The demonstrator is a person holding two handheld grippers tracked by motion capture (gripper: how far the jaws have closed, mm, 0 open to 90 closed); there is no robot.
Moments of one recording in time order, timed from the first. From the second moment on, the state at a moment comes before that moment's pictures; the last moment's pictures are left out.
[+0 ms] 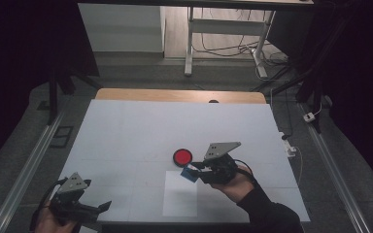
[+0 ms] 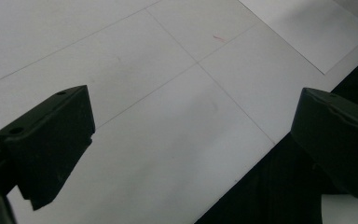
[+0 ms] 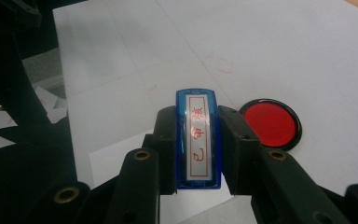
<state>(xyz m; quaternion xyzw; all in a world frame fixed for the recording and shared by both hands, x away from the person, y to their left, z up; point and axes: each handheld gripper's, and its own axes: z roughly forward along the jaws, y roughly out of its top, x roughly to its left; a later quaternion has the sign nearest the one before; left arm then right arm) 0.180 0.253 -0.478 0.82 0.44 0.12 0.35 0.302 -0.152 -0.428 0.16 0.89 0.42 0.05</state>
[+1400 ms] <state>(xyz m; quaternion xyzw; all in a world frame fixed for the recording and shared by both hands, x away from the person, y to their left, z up) 0.198 0.227 -0.474 0.83 0.37 0.10 0.40 0.299 -0.150 -0.422 0.16 0.89 0.43 0.04</state>
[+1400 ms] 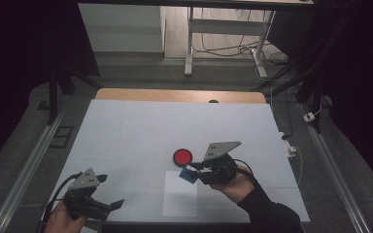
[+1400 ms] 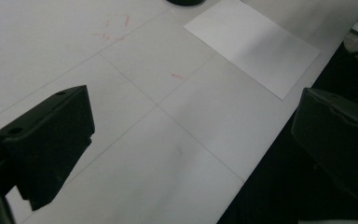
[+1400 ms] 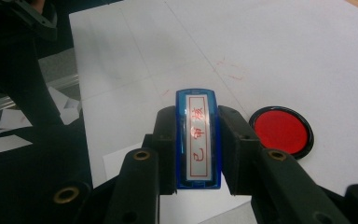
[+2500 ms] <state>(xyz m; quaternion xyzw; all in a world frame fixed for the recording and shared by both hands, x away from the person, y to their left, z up) 0.242 0.170 -0.470 0.85 0.29 0.07 0.43 0.295 -0.148 -0.412 0.14 0.89 0.44 0.04</state>
